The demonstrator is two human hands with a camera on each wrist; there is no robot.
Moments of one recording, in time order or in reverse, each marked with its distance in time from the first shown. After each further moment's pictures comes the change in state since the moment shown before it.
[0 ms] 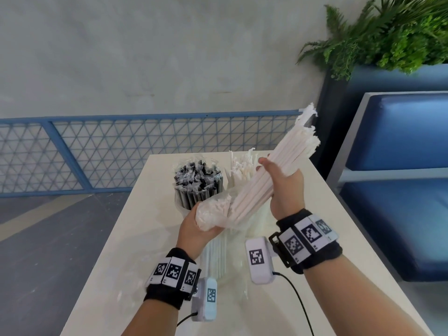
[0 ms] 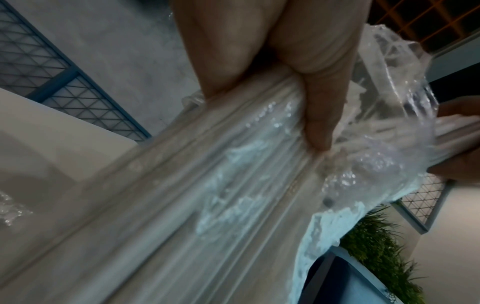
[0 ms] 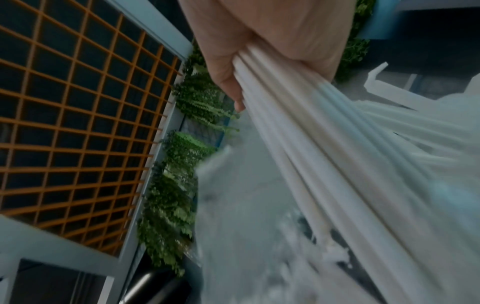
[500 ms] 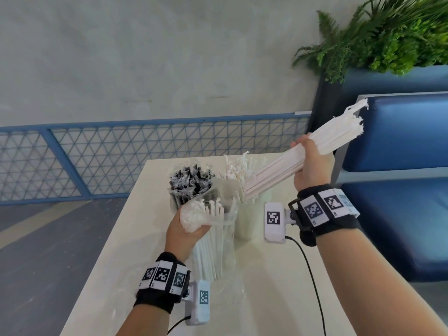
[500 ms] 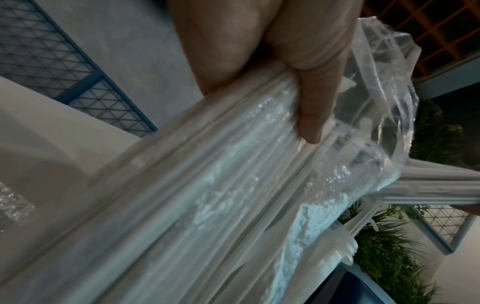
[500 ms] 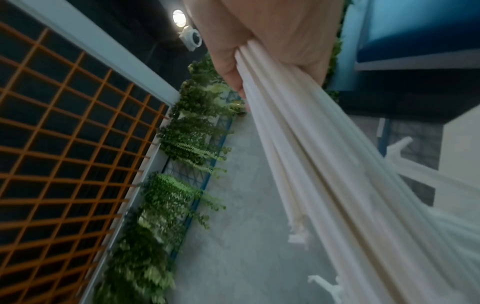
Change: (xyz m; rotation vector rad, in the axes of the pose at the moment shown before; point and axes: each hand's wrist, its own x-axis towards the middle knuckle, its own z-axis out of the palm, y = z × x) left_hand 0.001 0.001 -0.009 -0.035 0.109 0.016; right_hand 0.050 -0.034 -0.031 0.130 0.190 -0.105
